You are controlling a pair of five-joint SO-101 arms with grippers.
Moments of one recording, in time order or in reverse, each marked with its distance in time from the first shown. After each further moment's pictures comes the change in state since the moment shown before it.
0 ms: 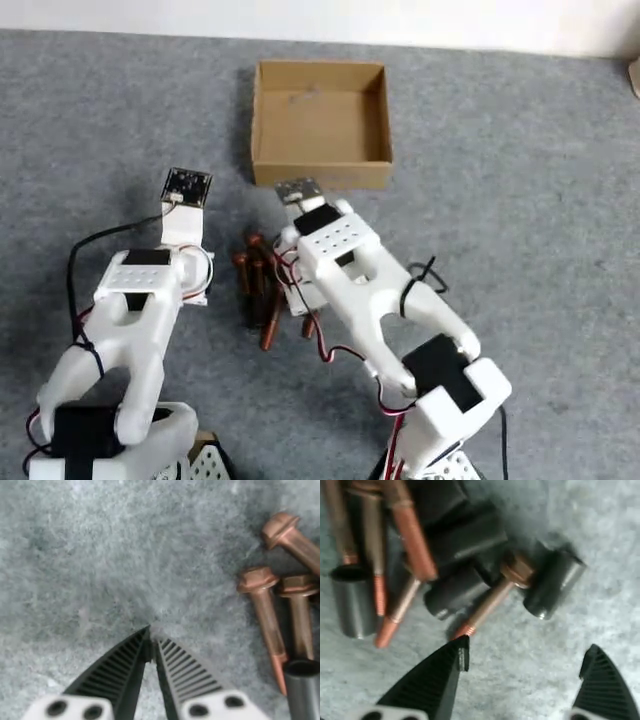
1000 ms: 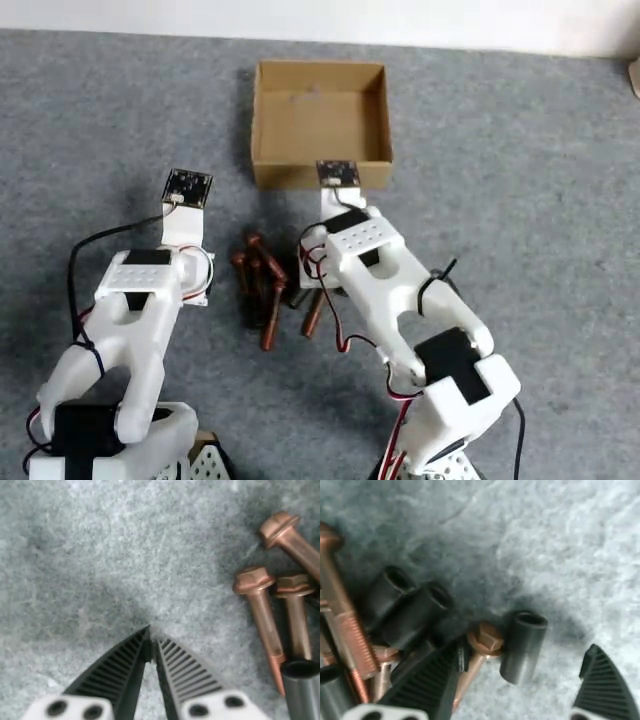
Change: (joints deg) left arm 0.0 0.1 0.0 0.0 0.0; right arm 7.5 0.5 8.0 -19.6 -8.4
